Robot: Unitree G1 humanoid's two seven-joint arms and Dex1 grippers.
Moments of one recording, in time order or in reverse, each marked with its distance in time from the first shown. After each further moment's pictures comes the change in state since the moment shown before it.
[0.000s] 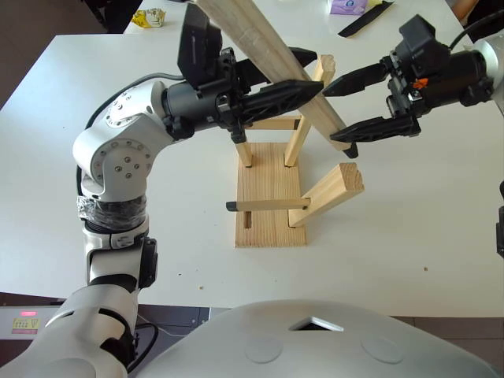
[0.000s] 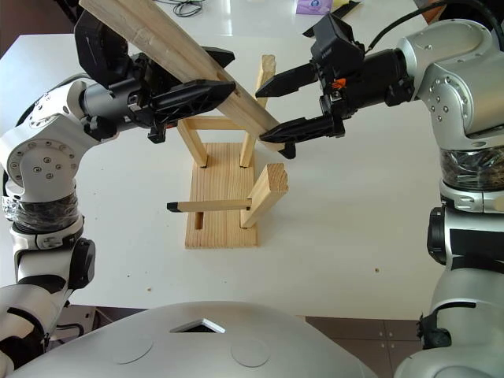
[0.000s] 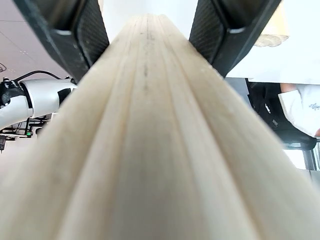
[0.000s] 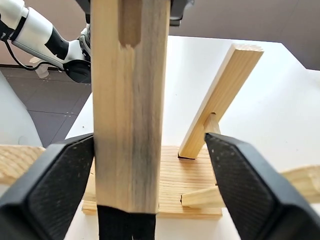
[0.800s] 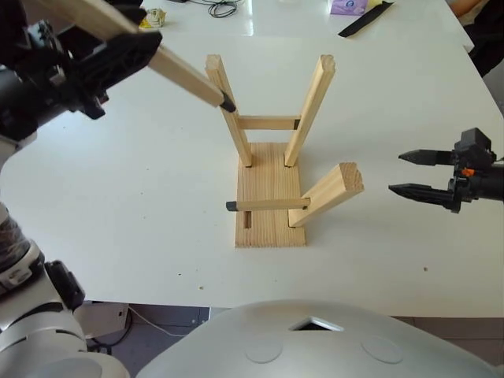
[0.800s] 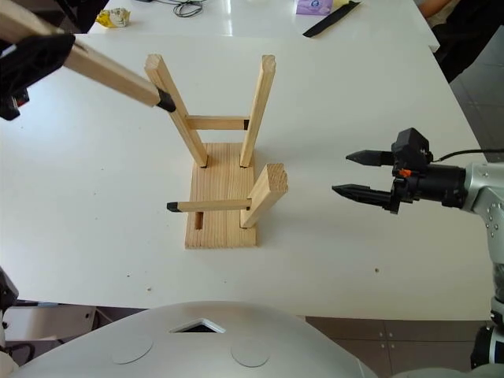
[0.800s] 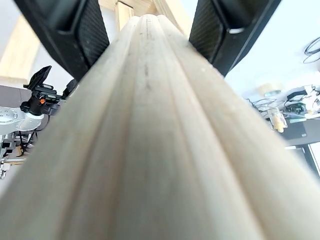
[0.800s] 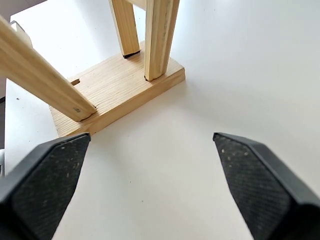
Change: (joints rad) left arm 0.350 0.406 0.506 -0.087 -0.037 0.061 -0.048; right arm 0.882 -0.141 -0.470 -0.169 0.009 -0.041 -0.190
